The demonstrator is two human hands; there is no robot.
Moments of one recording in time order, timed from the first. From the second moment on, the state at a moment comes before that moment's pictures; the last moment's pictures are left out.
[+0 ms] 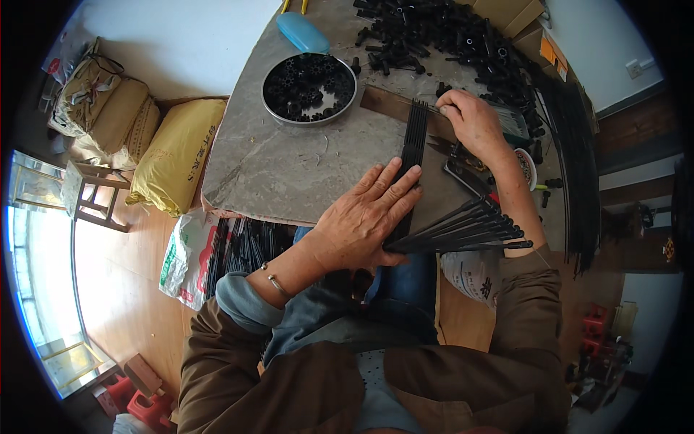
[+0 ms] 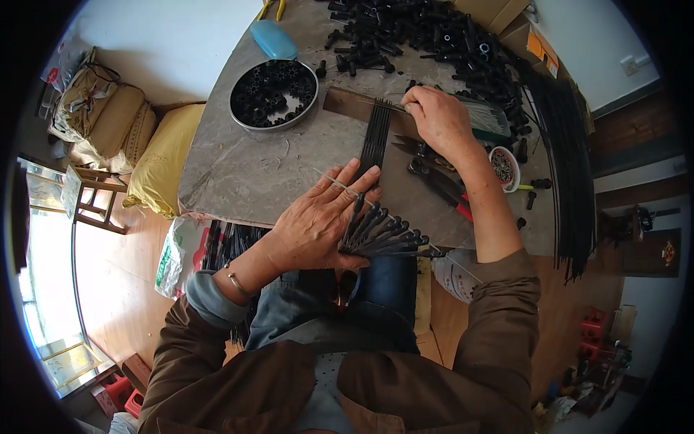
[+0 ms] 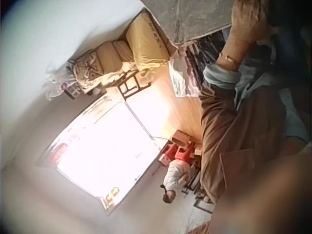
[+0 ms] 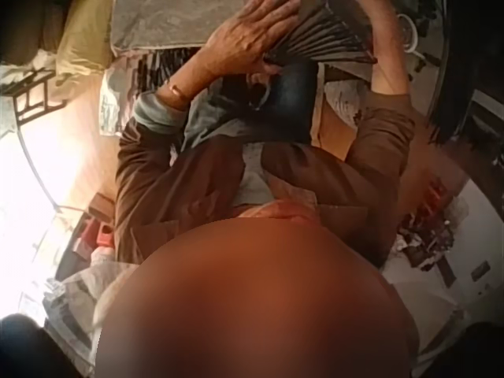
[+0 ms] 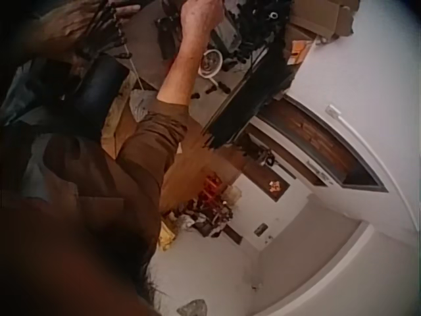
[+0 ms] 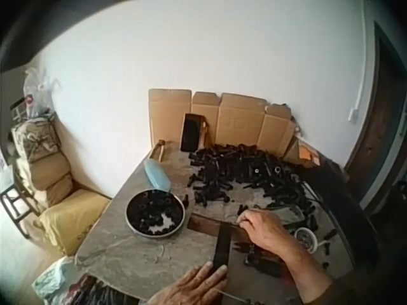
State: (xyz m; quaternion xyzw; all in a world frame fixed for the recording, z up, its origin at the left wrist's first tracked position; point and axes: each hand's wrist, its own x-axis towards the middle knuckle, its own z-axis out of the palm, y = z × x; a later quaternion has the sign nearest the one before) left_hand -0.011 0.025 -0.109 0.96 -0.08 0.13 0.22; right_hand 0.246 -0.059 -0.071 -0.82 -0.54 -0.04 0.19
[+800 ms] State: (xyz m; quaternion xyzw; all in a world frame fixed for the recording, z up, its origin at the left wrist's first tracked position) left_hand -0.011 0.025 -0.112 0.96 -0.08 0.14 0.23; right_hand 0.258 -0.045 -0.075 -0.77 -0.59 0.00 0.24
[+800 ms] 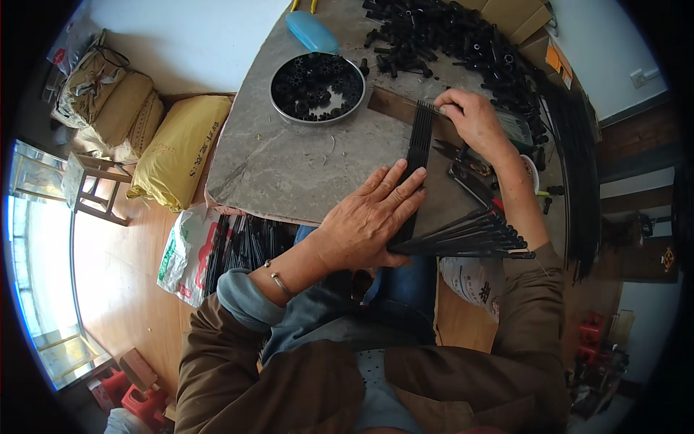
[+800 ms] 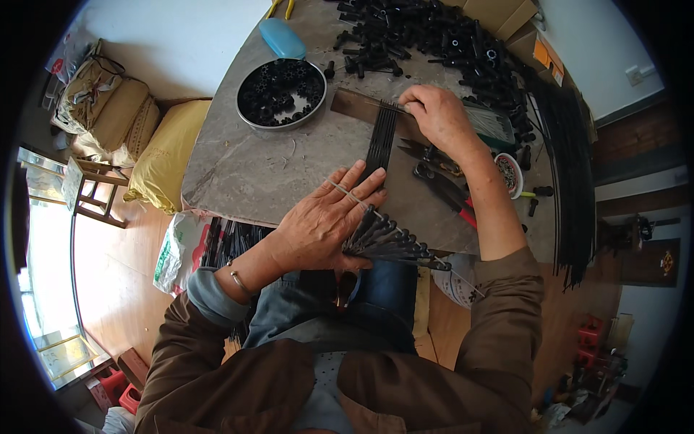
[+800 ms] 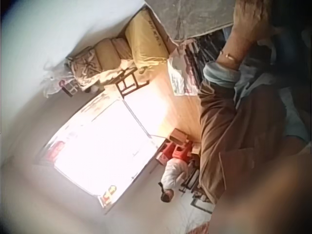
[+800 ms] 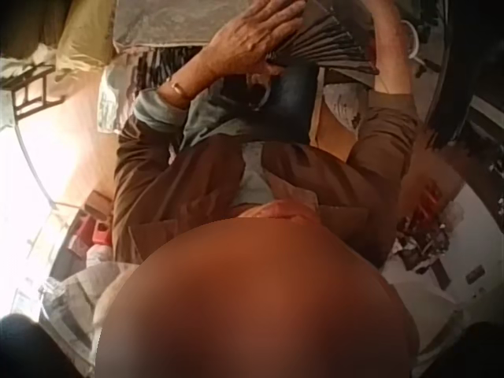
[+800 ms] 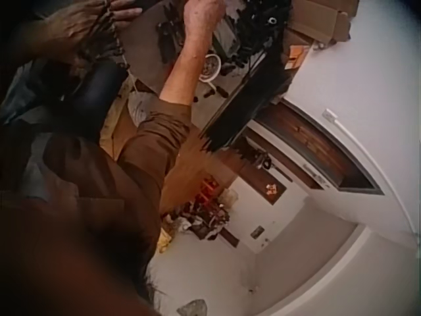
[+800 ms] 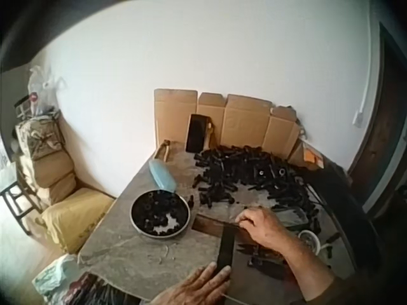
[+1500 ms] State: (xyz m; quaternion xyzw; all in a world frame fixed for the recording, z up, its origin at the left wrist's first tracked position) left_hand -0.011 0.025 -0.110 0.96 -0.08 0.14 0.22; right_hand 0.254 -0.053 -0.073 -0.78 -0.59 -0.08 0.18
